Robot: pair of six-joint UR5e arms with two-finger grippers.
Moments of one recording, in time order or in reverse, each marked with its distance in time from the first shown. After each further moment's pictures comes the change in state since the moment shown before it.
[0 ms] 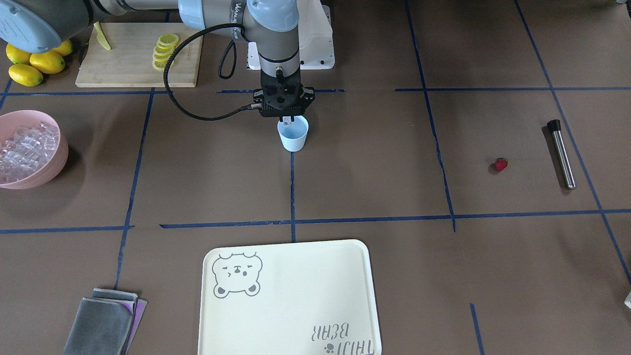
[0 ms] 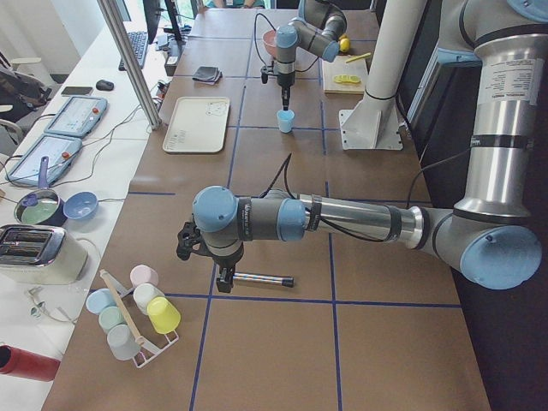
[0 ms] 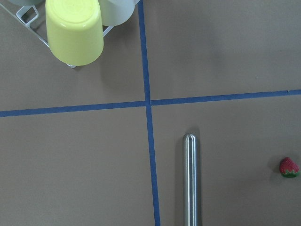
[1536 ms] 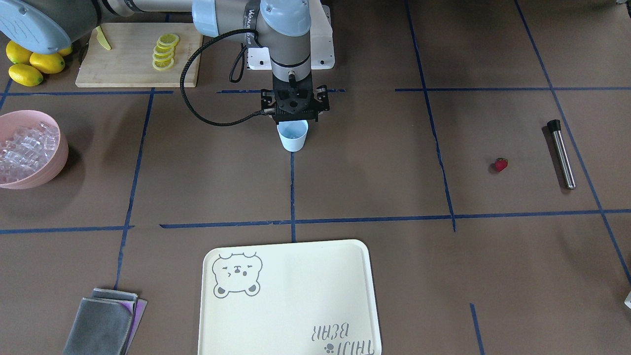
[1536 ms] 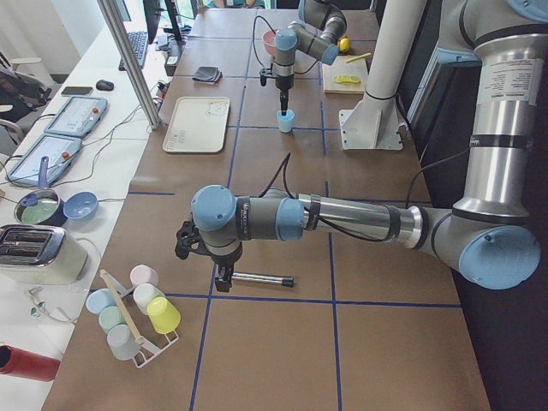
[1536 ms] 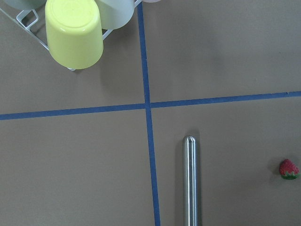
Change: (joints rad) left arm 0.000 -0.006 0.002 -0.002 0.002 0.000; right arm 0.000 0.007 -0.019 0.049 -0.021 -0.003
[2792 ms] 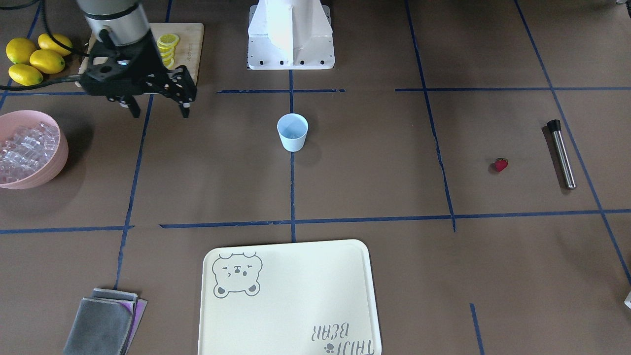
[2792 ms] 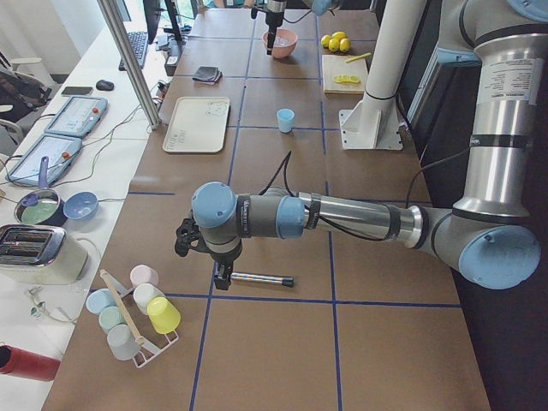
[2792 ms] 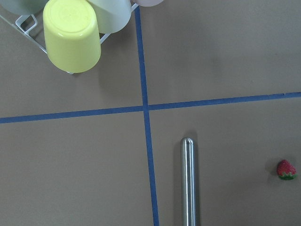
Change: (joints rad) left arm 0.000 0.001 -0.014 -0.002 0.000 0.000; right arm 0.388 -0.467 0.529 -0.147 0.113 -0.218
